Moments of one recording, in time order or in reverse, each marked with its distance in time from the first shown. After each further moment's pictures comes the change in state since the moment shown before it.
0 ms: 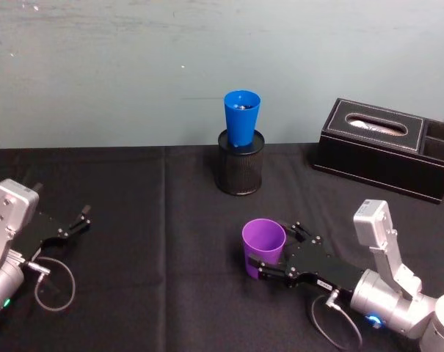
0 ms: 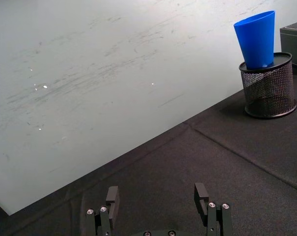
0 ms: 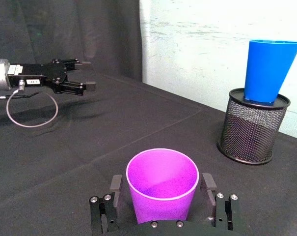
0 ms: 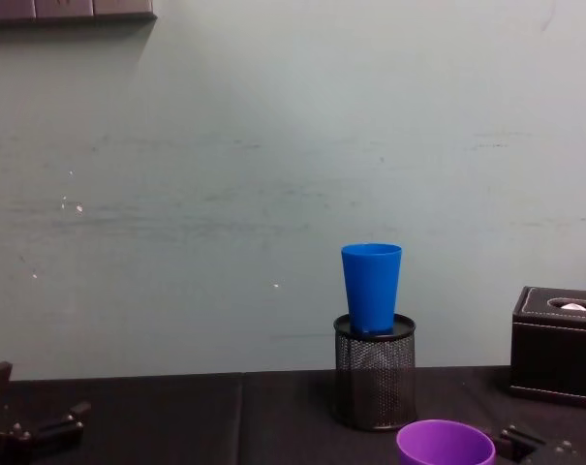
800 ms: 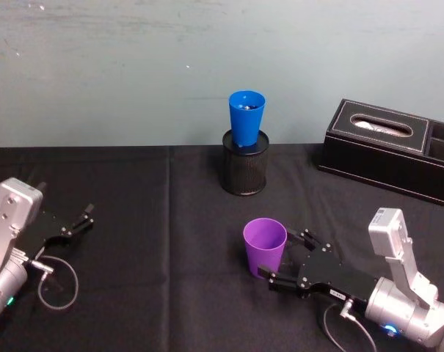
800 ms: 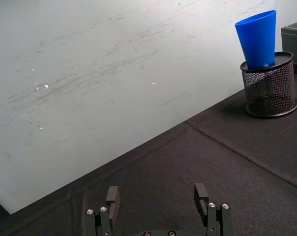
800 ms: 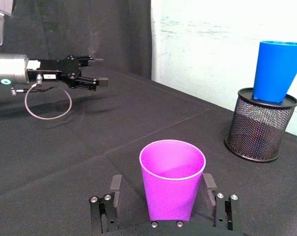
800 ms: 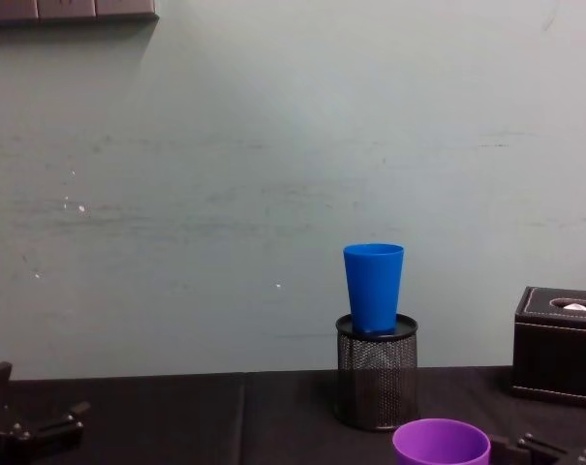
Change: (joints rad) left arm 0.000 0.000 0.000 0.000 0.000 0.000 0.000; right arm -0.030 0.052 -0.005 -0.046 0.021 -0.007 0.028
